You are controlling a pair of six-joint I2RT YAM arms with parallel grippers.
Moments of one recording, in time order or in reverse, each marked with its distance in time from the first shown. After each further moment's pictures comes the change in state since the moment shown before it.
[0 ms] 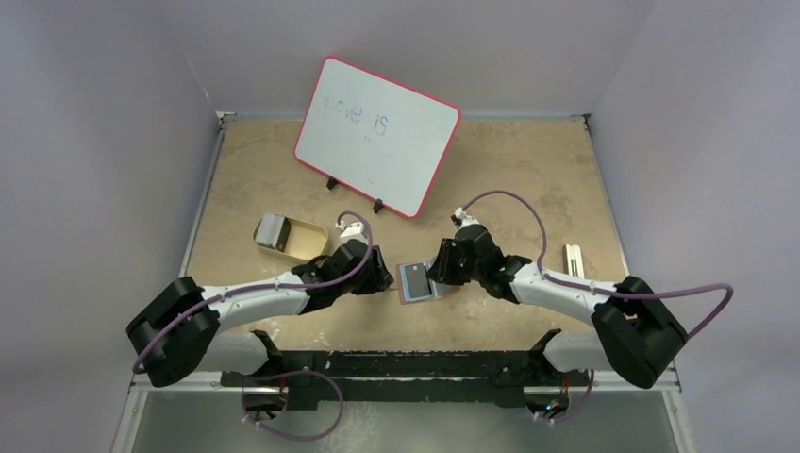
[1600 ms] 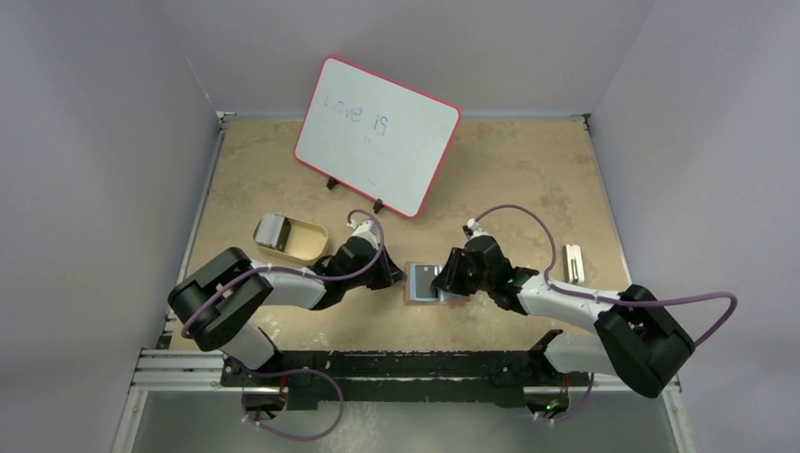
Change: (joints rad) left arm 0.065 0.269 -0.090 0.519 0.222 -0.047; right arm -0.024 -0.046 -0.145 0.100 -0.035 0.117
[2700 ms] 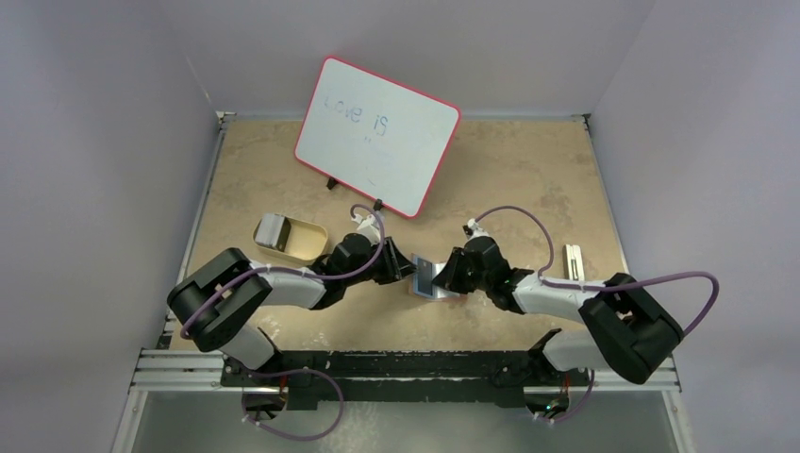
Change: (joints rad) left arm 0.000 -0.008 0.019 0.116 0.098 -0.027; right arm -0.016 0.085 -0.014 0.114 0.013 -0.013
